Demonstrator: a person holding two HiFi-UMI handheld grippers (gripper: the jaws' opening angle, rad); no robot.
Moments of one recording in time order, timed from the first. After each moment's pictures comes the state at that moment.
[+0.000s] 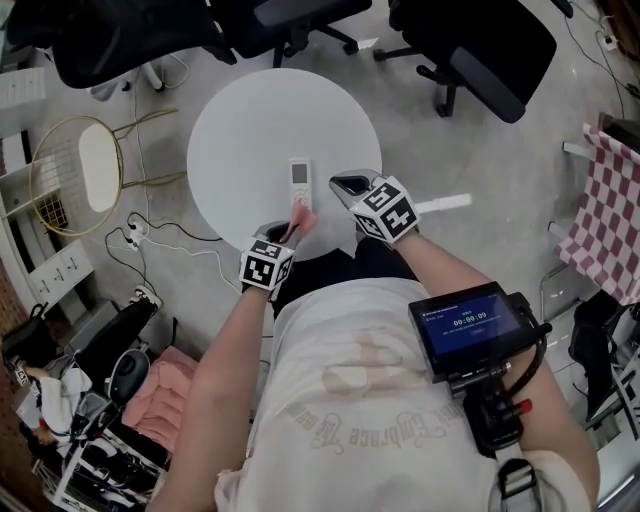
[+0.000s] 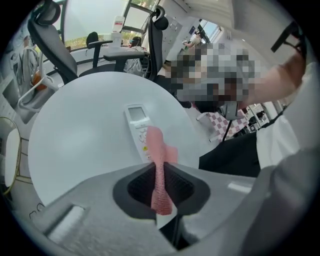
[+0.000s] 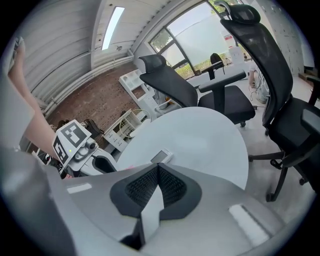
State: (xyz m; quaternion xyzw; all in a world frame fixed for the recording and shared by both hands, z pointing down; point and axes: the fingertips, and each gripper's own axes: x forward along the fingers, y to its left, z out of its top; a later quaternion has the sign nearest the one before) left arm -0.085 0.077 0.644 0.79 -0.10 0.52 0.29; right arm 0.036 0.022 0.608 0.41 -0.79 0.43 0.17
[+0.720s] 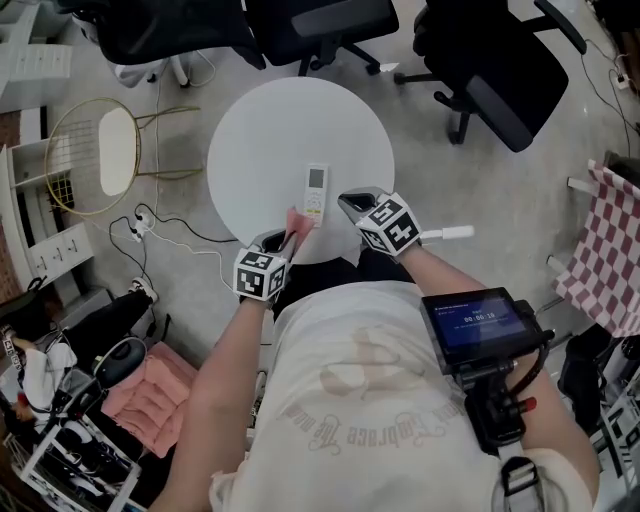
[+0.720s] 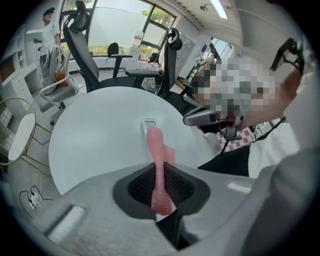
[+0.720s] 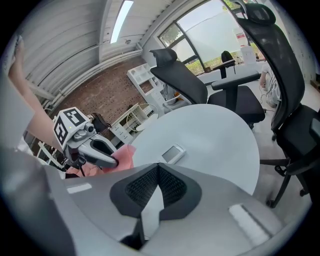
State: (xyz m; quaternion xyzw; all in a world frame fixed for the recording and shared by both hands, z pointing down) left arm -0.108 0.065 0.605 0.81 -0.19 0.46 0.32; right arm 0.013 0.038 0.604 0.37 -0.81 0.42 0.20
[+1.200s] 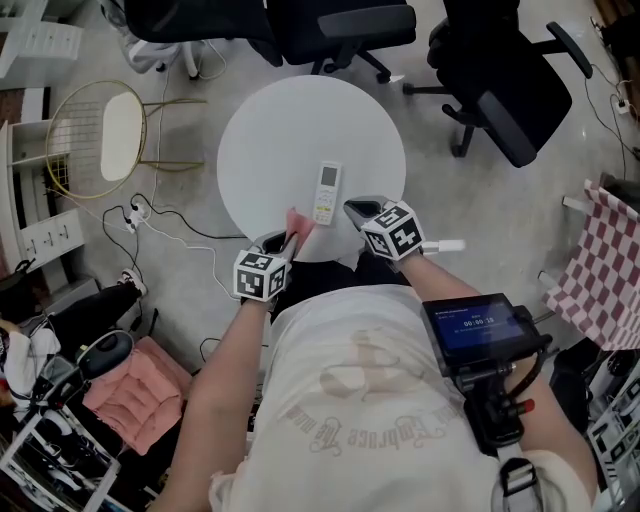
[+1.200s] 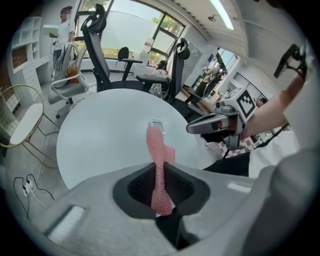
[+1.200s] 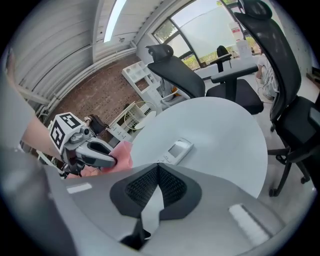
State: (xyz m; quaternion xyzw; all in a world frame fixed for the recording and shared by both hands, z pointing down) left arm -0.127 0.063 0.601 0.81 -0.23 0.42 0.35; right arm -0.003 0.044 0.609 0.37 -0.79 0.45 0.20
